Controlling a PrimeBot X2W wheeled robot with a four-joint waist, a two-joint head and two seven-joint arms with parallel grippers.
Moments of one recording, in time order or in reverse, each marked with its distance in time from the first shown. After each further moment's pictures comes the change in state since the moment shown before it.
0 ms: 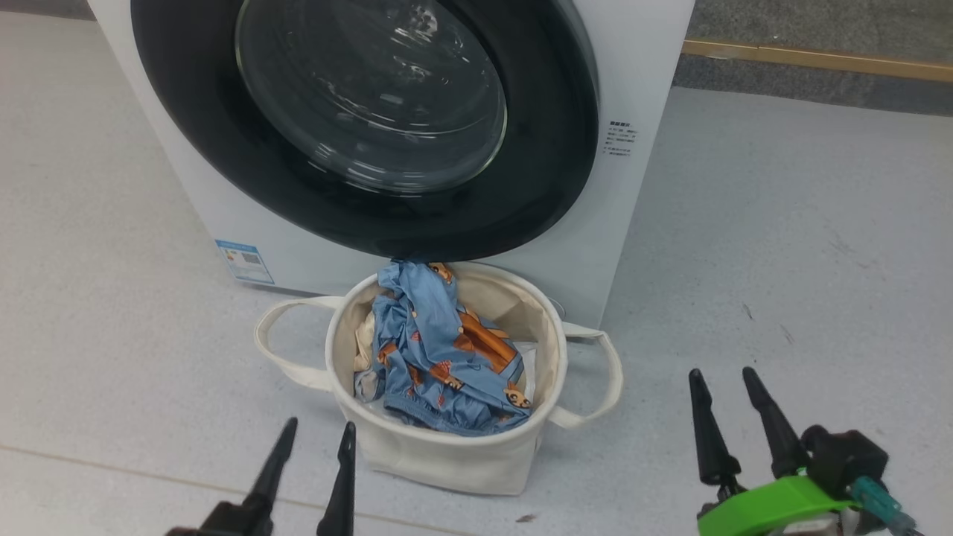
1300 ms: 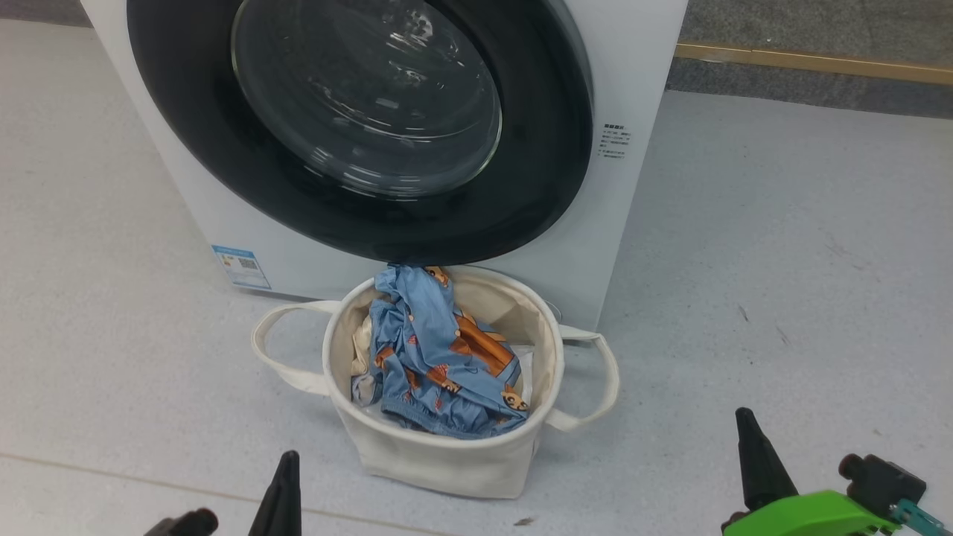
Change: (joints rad) left arm 0.010 0.005 0.029 0.085 -0.412 -0.025 0.078; right arm 0.028 -0.003 -0.028 0.078 0.376 0.000 0.077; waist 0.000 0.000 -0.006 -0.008
